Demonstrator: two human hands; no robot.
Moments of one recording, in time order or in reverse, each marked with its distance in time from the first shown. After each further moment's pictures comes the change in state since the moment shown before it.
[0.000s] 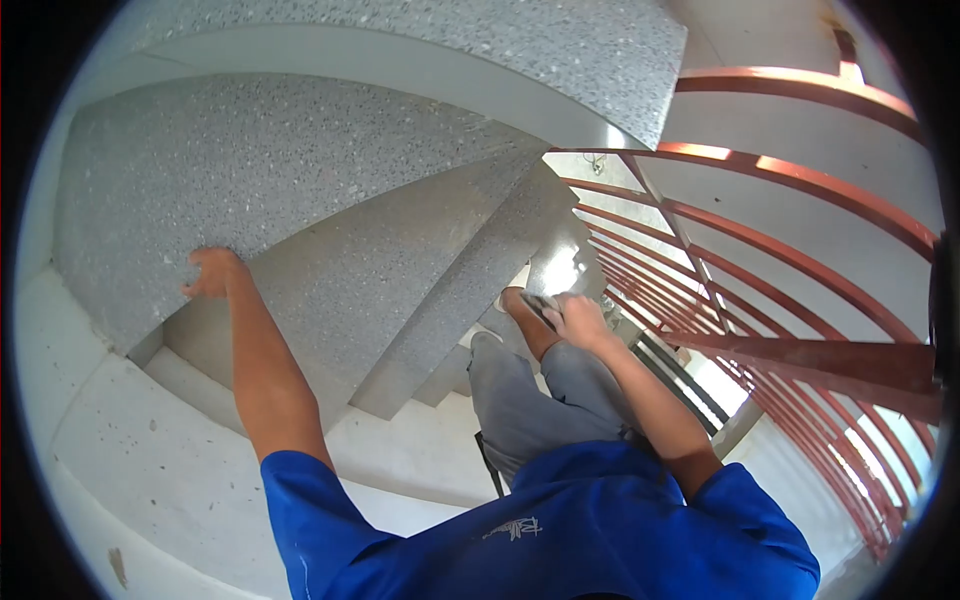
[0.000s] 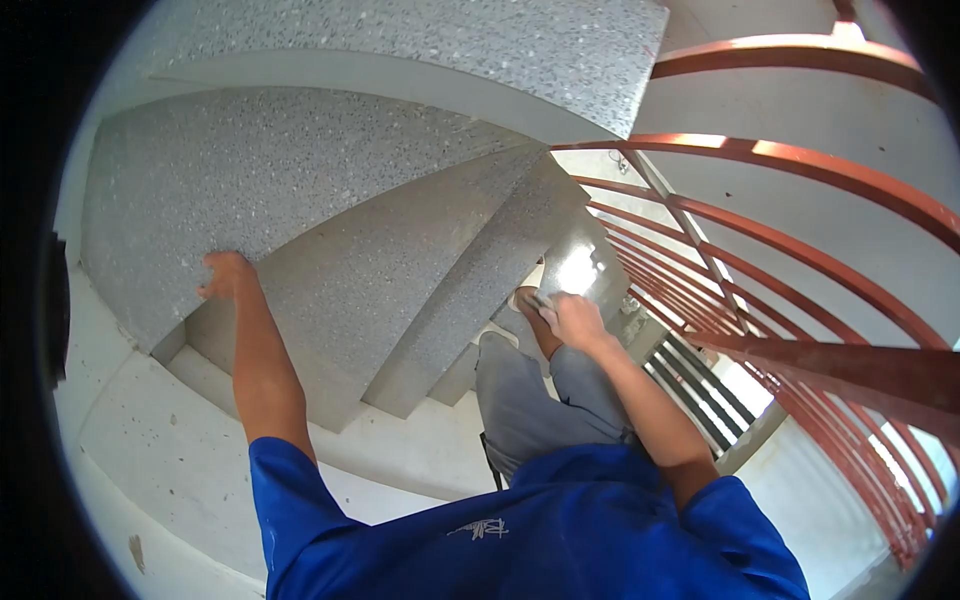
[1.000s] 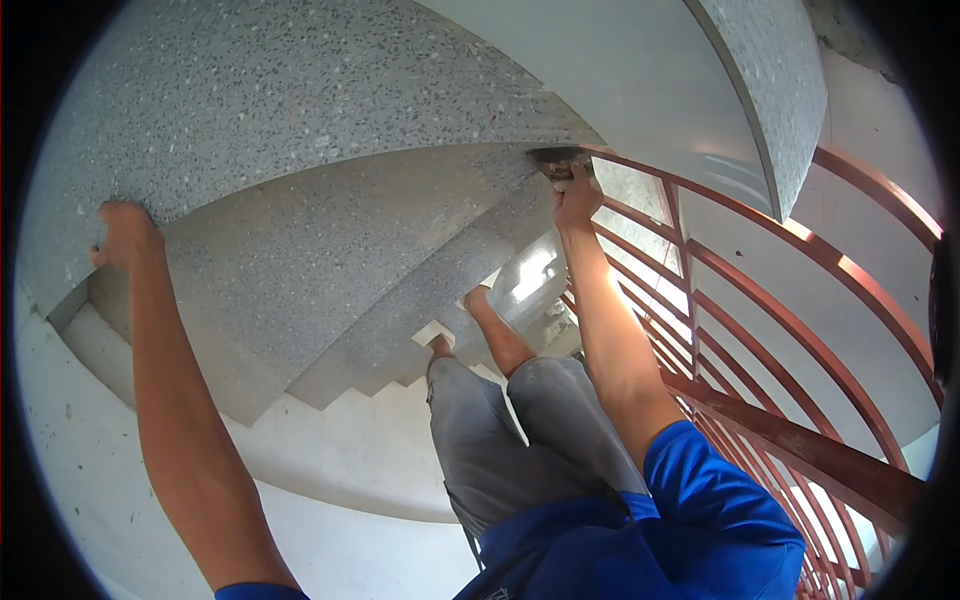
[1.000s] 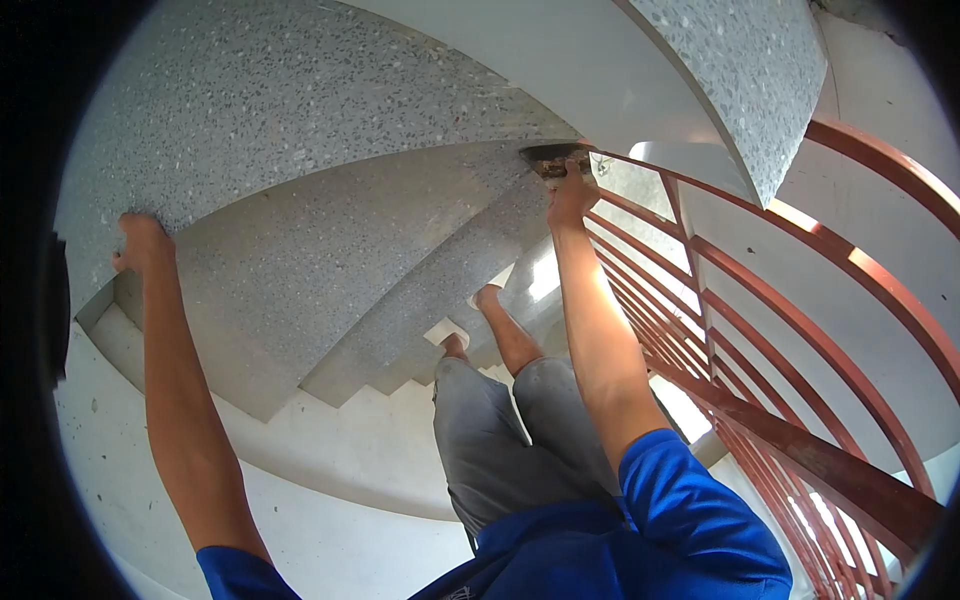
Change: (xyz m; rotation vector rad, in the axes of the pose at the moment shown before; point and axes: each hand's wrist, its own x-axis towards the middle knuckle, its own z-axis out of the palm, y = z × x) left_hand 0.011 -0.011 0.003 -0.190 -0.138 -0.010; right_hand 0.277 0.059 0.026 1.535 0.816 0.348
